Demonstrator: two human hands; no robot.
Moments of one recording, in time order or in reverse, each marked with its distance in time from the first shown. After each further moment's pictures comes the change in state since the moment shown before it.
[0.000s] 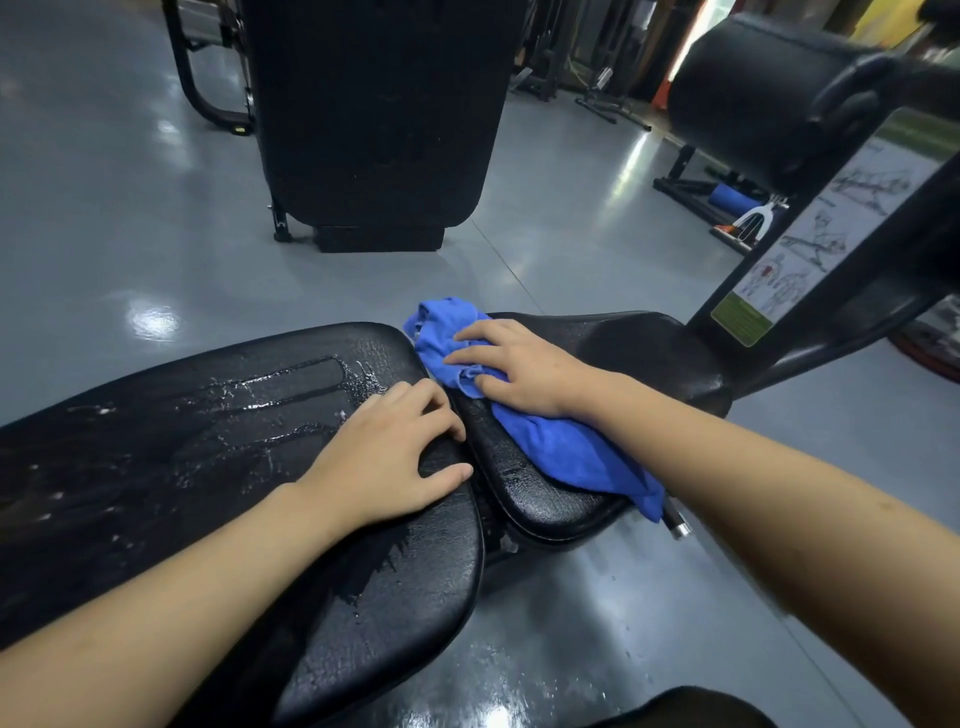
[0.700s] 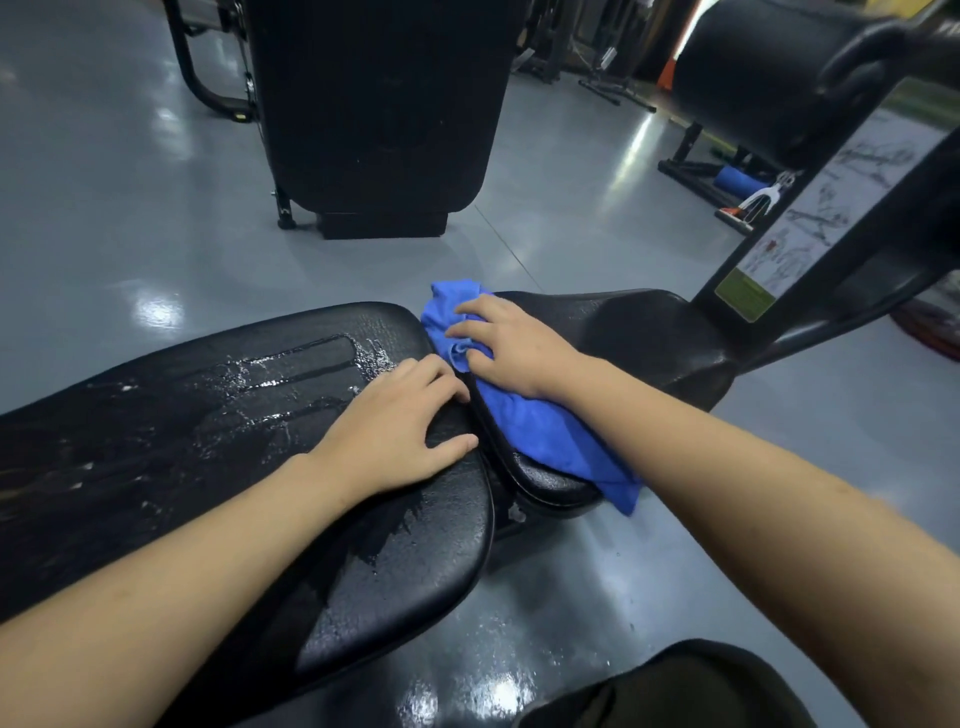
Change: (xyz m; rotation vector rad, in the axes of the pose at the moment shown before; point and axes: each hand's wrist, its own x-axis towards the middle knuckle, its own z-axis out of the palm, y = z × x) left_hand -0.003 0.001 -0.002 -0.035 -0.003 0.012; right_hand 0.002 -0.031 0.007 -0.052 0.048 0.135
